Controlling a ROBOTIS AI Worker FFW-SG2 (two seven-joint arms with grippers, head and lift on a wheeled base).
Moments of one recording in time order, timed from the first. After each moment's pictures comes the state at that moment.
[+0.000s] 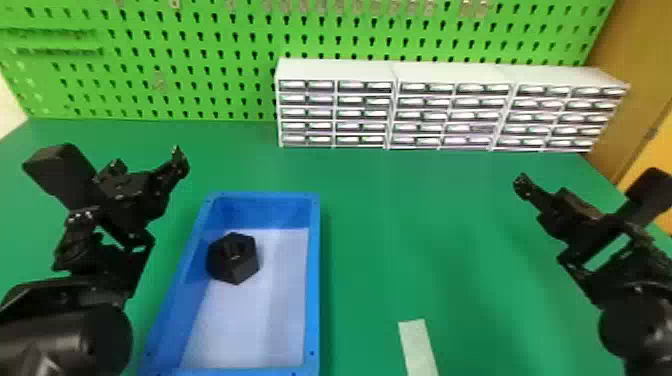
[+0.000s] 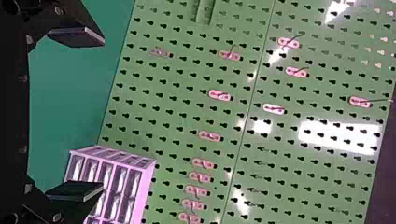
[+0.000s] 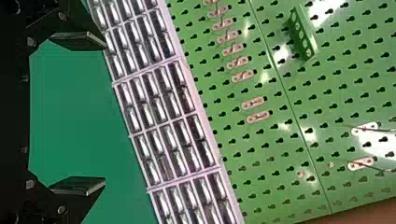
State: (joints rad) left arm -0.04 0.08 0.10 -1.75 0.31 0.14 0.00; right arm -0.14 -0.07 -0.37 -1.62 -0.36 0.38 0.30
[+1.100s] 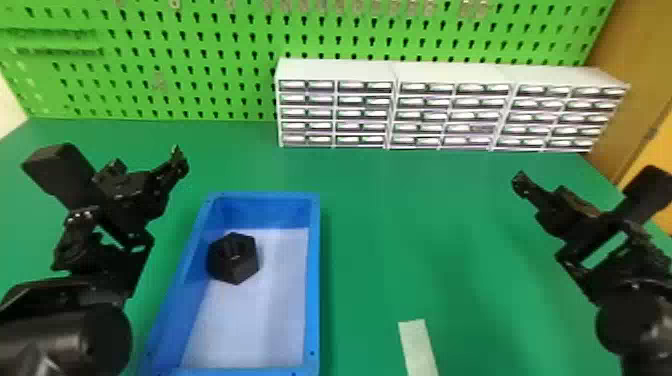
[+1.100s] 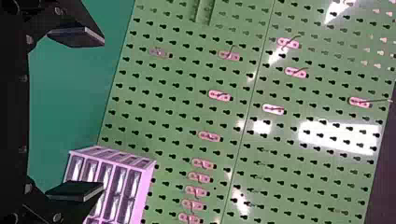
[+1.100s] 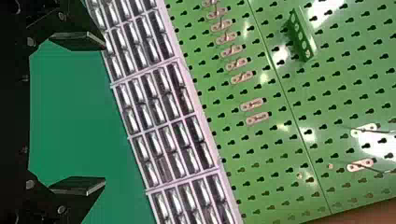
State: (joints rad) left arm -0.04 0.08 0.10 -1.75 0.31 0.14 0.00; right arm -0.15 -0.07 -0.37 -1.62 -0.35 0.38 0.30
